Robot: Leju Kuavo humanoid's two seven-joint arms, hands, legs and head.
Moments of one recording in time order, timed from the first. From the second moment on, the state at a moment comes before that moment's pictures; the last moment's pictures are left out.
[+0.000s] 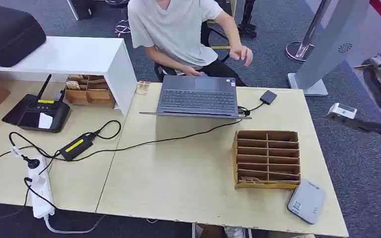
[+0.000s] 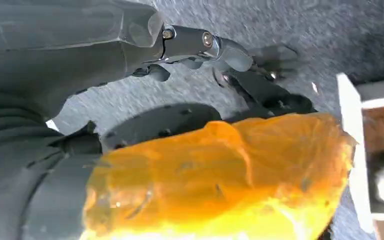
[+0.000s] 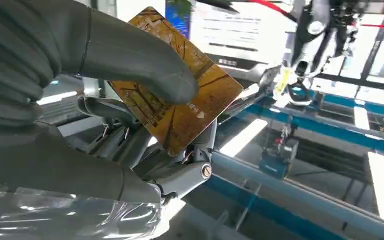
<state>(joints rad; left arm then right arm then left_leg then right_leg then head) -0.06 0.06 -1.08 -0.16 1.17 -0.07 -0.19 -0.73 -0.70 0.34 -1.32 1.10 -0.36 -0.20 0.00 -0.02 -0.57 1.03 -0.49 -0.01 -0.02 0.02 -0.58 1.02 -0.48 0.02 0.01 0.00</state>
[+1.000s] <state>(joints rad) -0.08 0.06 -1.13 -0.16 1.17 -0.15 -0.21 -1.20 -0.35 0.81 -0.67 1.18 -0.32 -0.09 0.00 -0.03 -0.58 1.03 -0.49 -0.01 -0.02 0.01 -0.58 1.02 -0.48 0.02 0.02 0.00</state>
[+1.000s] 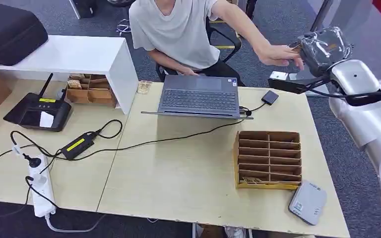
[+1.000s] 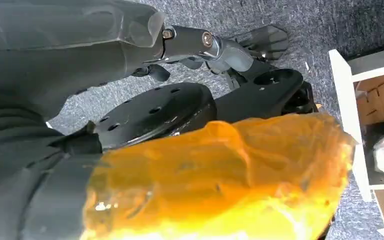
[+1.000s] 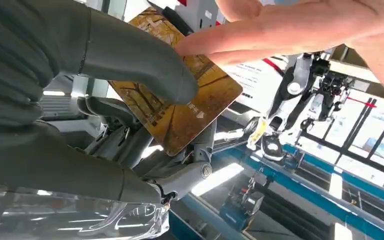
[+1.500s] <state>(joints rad) -0.08 0.05 -1.14 -0.16 1.17 -0.17 -0.22 -1.21 -0.27 0.83 -0.54 1.16 -0.35 -0.06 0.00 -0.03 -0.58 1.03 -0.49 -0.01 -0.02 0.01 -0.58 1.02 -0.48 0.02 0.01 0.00</state>
